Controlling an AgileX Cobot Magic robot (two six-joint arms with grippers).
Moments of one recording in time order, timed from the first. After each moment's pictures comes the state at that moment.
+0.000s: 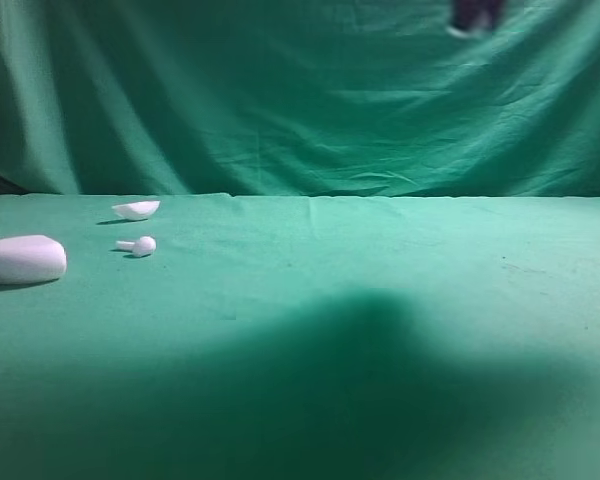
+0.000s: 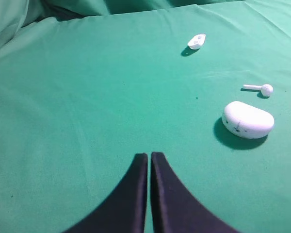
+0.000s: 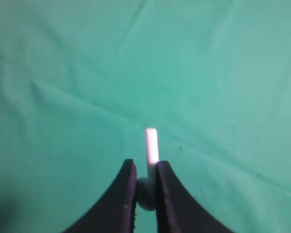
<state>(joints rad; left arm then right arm) -0.05 -0.01 0.02 0.00 0.36 0.08 0.53 1.90 -1.87 -0.07 1.18 0.00</state>
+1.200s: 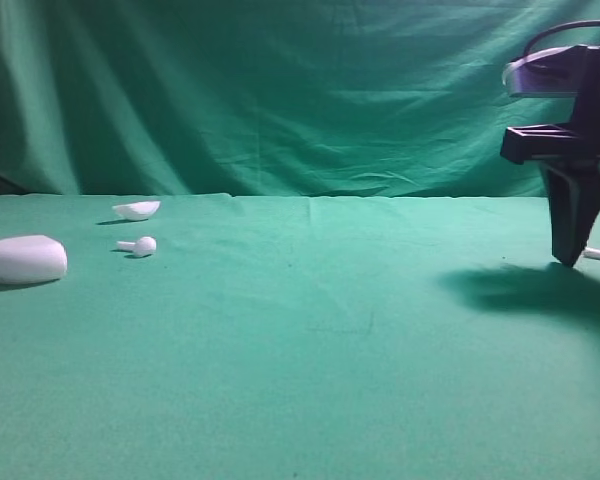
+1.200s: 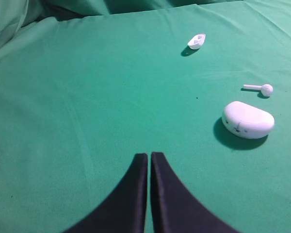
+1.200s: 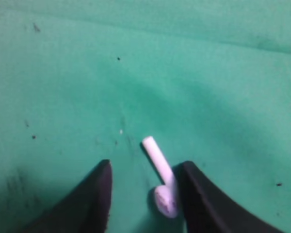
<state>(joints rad) -0.05 -0.01 0.02 0.00 0.36 0.08 0.25 1.79 -0.99 -0.05 0.60 0.08</state>
